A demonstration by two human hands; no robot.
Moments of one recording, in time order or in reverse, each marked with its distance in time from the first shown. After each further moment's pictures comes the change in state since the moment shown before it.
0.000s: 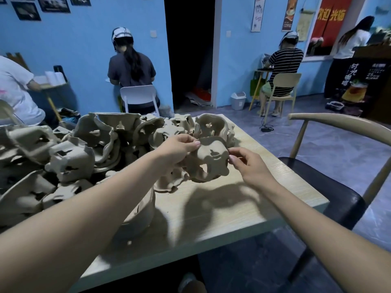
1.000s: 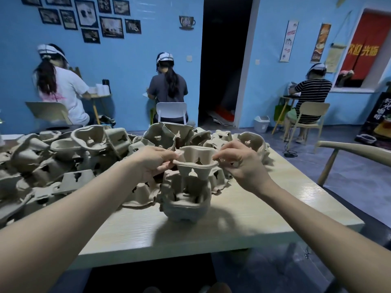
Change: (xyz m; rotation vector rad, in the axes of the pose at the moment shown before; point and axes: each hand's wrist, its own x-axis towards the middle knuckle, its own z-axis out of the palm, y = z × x) left_hand -0.105 -0.015 -0.143 -0.338 0.263 -0.148; right_hand -0.032 -0.126 0.082 -0.222 -0.119 -0.576
